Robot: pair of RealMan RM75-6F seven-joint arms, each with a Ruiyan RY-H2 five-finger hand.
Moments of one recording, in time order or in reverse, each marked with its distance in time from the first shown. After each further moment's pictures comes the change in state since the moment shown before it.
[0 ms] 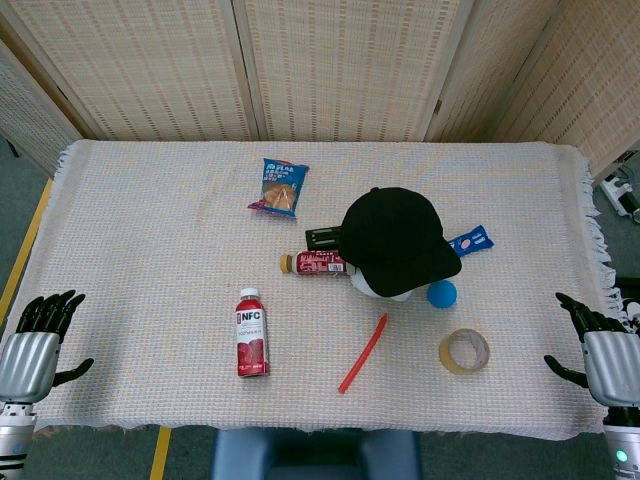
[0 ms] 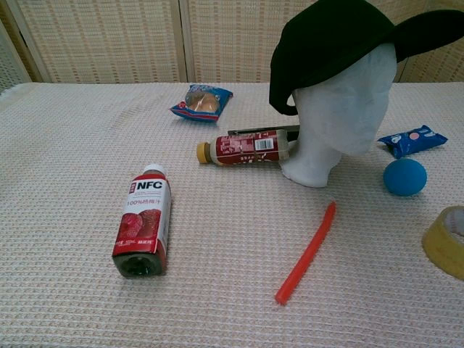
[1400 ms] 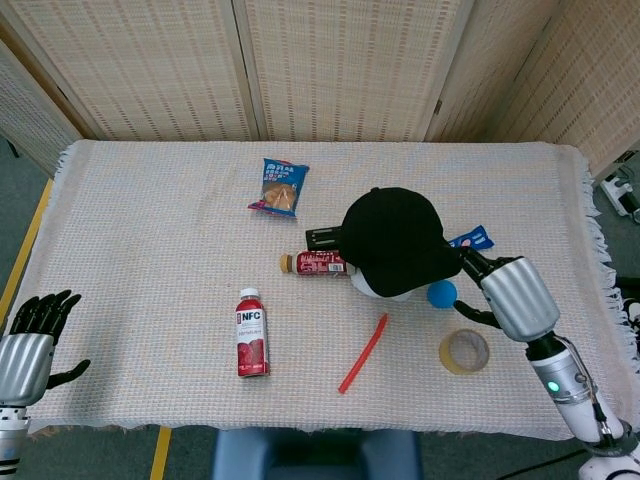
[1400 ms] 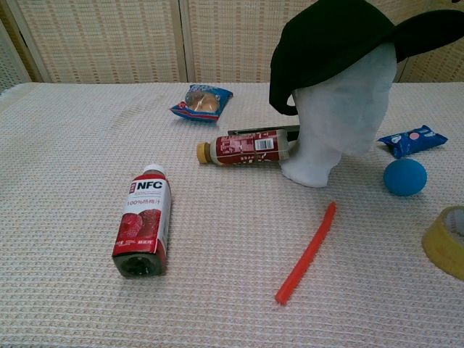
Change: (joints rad) left arm 0.010 0.040 0.007 -0.040 0.022 0.028 -0.018; right arm 0.336 0.052 0.149 -0.125 -0.195 -0.186 -0.009
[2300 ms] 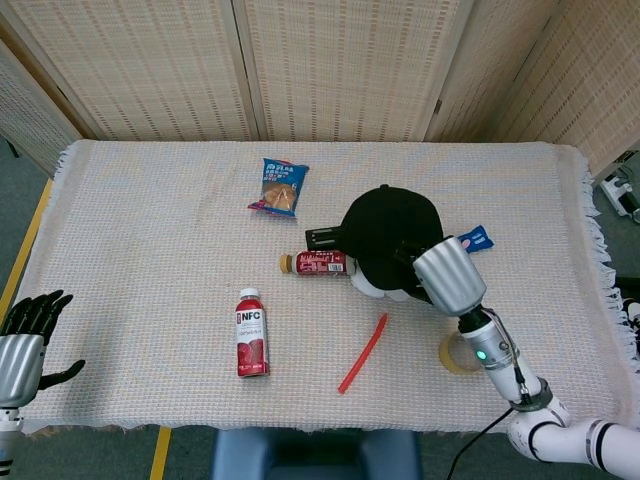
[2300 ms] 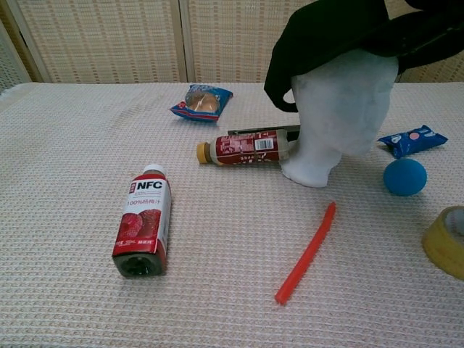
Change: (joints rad) left arm 0.008 0.012 -0.003 0.004 -0.014 -0.003 -0.063; right arm 0.184 -0.270 0.059 0.168 0.045 -0.029 -0.097
